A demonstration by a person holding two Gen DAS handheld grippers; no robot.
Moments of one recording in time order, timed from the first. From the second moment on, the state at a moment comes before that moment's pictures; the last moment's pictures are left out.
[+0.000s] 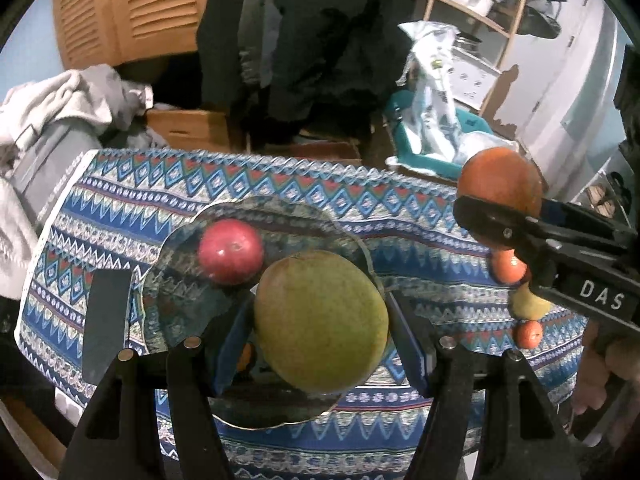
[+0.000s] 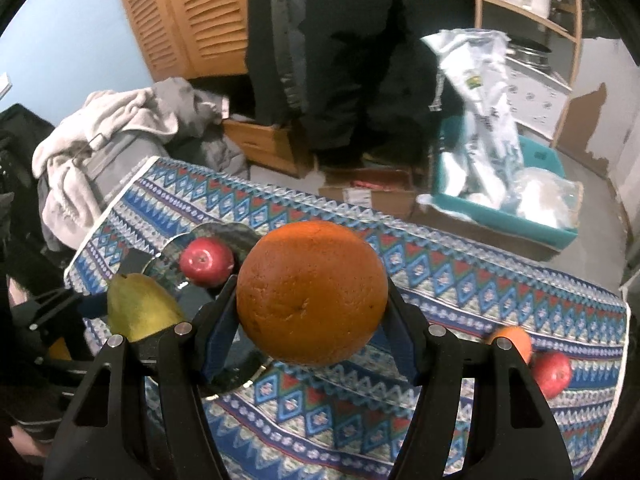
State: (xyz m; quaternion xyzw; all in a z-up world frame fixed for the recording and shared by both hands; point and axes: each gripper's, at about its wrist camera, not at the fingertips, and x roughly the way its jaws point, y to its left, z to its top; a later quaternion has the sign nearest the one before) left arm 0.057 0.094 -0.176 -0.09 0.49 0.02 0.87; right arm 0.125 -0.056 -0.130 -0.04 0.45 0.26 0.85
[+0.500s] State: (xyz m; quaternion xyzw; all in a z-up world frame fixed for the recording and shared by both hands) left arm 0.057 0.121 -0.222 -0.09 0.52 0.04 0.85; right arm 0.133 -0.002 -0.173 -0.06 0.49 0.30 0.82
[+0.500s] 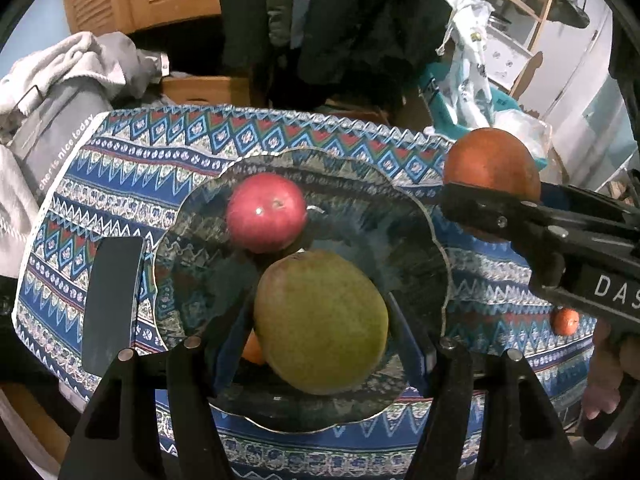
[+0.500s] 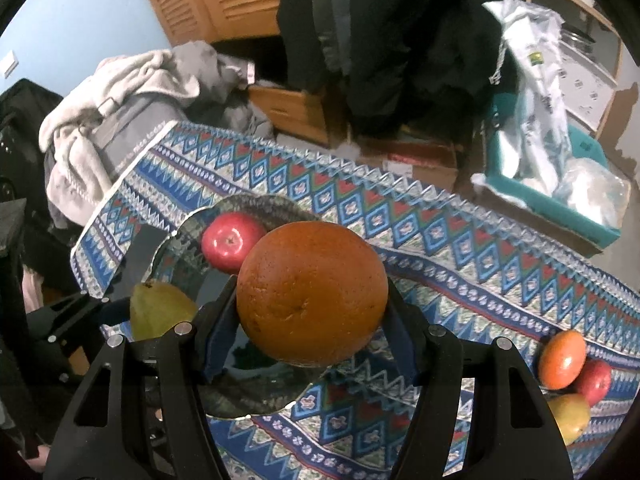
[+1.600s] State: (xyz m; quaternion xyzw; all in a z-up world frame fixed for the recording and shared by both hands) left arm 0.060 0.119 -0.262 -0.11 0.57 0.03 0.81; right arm 0.134 0.010 -0.237 -0.05 0.56 0.30 0.77
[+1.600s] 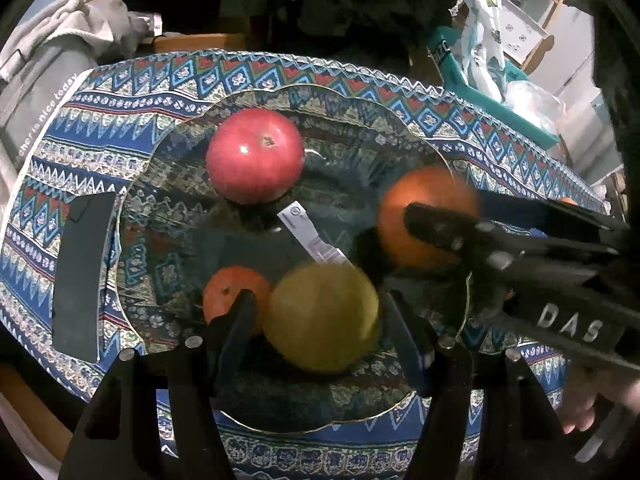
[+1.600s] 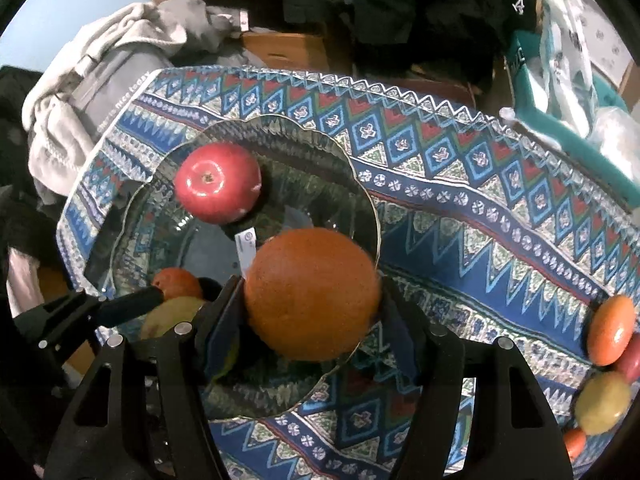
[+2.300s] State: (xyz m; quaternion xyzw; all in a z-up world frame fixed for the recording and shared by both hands) left arm 0.057 0.116 -0.229 -0.09 0.55 0.04 0.83; right arm 0.127 -0.003 -0.197 -0.07 0.53 0.29 0.80
